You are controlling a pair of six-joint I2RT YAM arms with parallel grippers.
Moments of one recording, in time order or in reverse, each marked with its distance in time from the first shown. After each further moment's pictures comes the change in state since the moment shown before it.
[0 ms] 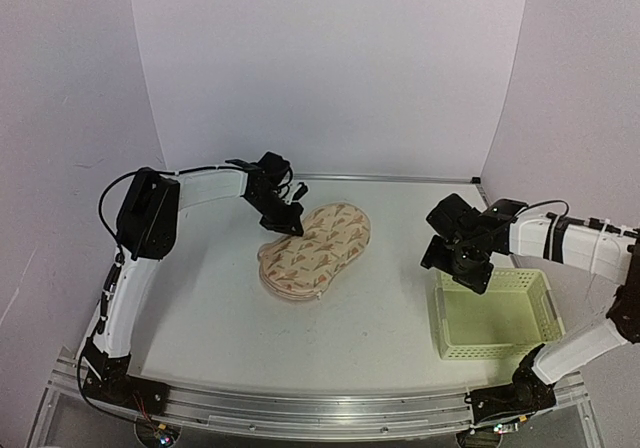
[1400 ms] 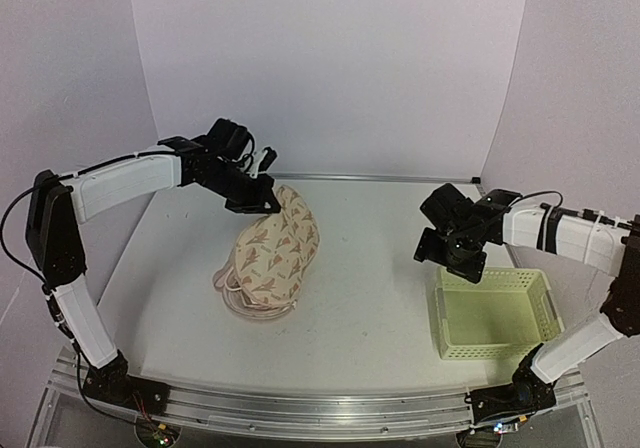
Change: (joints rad) left arm -0.035 -0.650 -0.498 0.058 -0.090 -0.161; right arm 0.000 0.070 0.089 -0.002 -0.015 -0.096
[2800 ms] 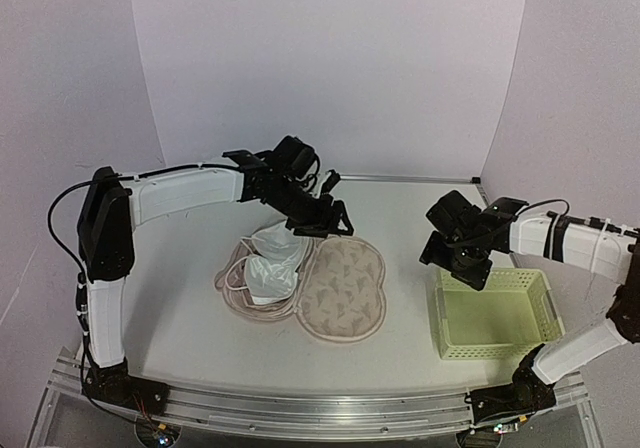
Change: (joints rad) left arm -0.229 0.286 0.249 0.043 0.103 -0.143; right arm -0.003 -0.064 -0.074 0.022 0.028 0.084
